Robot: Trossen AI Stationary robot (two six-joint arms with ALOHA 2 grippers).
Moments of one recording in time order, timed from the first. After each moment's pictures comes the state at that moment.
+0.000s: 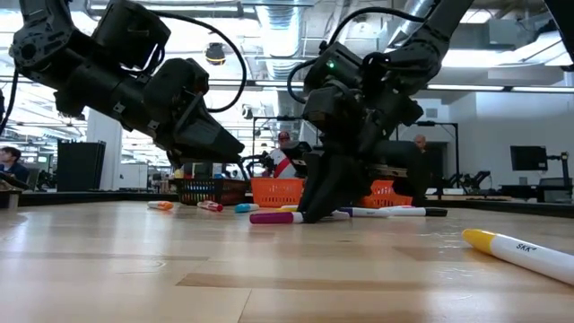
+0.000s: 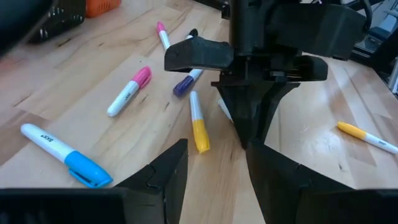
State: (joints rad) left arm -0.14 1.56 0.35 0.84 -0.23 -0.34; right arm -0.01 1.97 0.99 0.05 -0.41 -0.72
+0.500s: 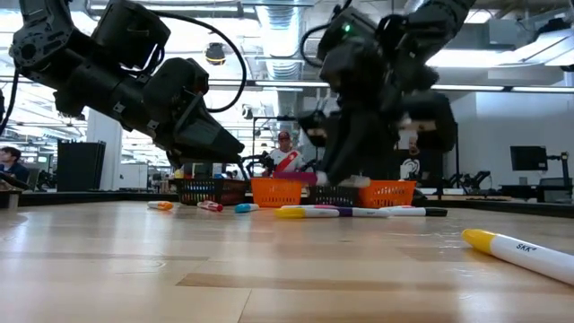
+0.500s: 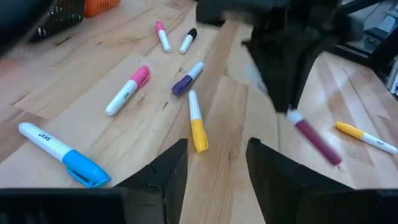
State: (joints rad) left arm -0.15 1.56 0.35 0.84 -0.24 -0.34; right arm 0.01 1.80 0.99 -0.11 -0.41 -0.68
